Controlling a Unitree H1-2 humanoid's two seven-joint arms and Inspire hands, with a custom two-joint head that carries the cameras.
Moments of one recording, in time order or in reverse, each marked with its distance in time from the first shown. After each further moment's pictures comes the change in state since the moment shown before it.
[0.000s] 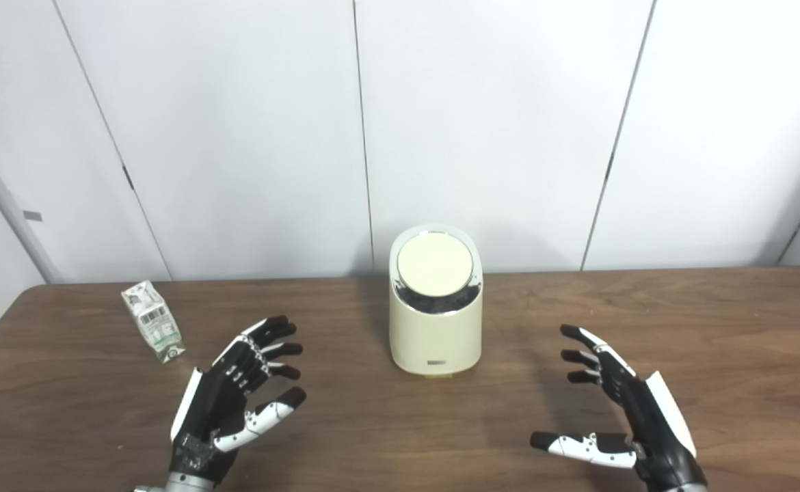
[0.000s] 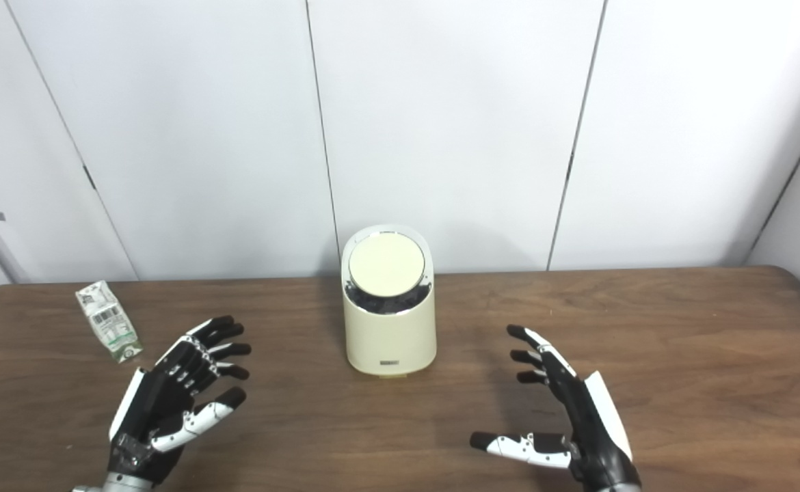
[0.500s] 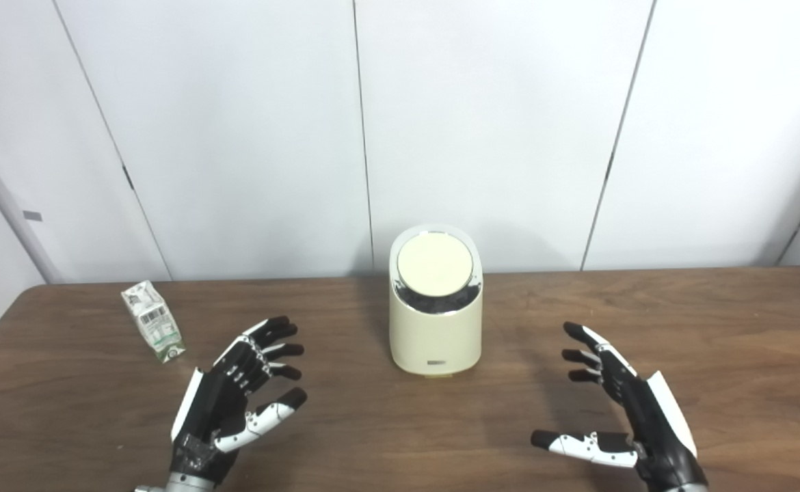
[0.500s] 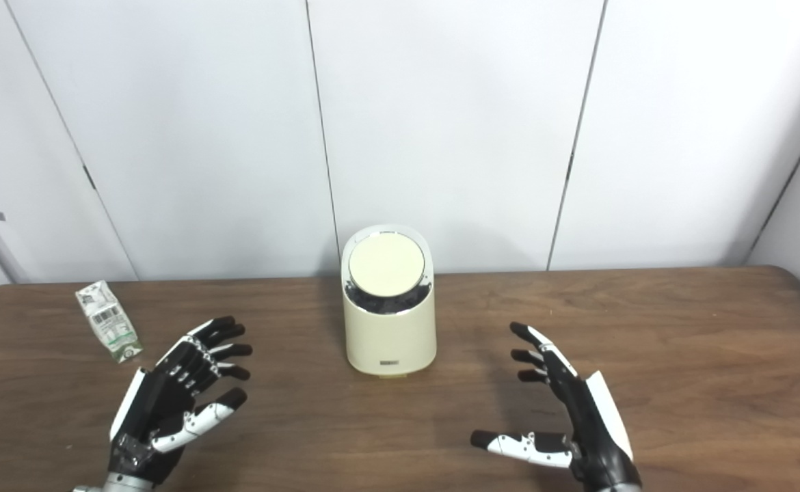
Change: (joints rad) left arm 0.001 0.000 -0.001 -0.001 -0.001 0.000 -0.005; right arm 0.000 0.000 0.000 0.001 0.007 -0.002 -0.004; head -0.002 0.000
